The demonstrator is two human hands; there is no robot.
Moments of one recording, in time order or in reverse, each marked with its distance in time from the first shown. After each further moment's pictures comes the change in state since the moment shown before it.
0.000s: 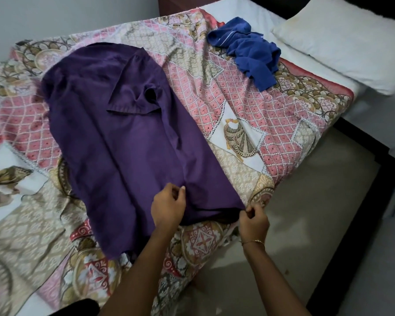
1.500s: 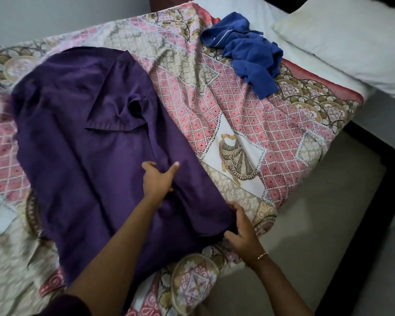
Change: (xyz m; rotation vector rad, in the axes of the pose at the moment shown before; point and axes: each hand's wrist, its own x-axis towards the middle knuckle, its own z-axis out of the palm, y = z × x) left_hand 0.136 0.038 0.030 -0.347 -0.116 -0.264; right_hand 0.058 -0.014 0.017 0.045 -0.738 -0.266
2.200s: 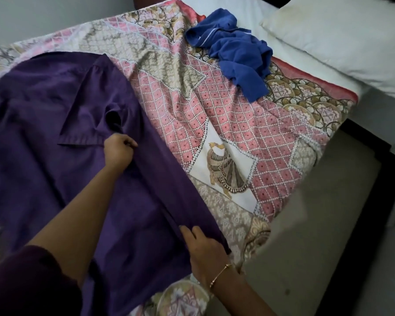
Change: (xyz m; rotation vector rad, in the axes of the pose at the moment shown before) left_hand 0.111 0.058 -0.021 0.487 0.159 0.476; right_hand 0.023 -0.022 0.042 -0.952 -0.116 -0.217
